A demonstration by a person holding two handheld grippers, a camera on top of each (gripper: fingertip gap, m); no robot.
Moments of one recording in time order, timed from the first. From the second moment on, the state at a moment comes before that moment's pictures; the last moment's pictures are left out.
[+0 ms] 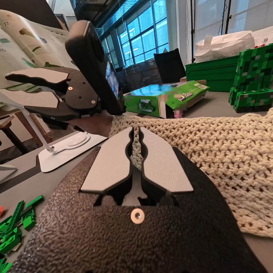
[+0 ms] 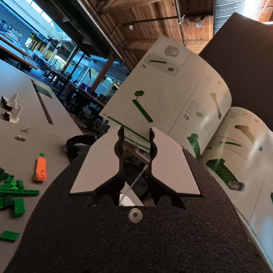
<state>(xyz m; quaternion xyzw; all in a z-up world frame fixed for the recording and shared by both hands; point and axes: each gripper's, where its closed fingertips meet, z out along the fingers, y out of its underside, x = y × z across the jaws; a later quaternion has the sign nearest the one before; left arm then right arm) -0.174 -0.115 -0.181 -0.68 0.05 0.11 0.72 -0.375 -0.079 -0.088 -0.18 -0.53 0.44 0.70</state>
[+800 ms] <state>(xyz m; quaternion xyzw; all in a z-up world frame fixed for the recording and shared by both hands) -0.175 -0.115 -0.180 -0.68 0.05 0.11 0.72 -0.375 -0.077 -0.118 -0.18 -0.51 0.39 0.75</state>
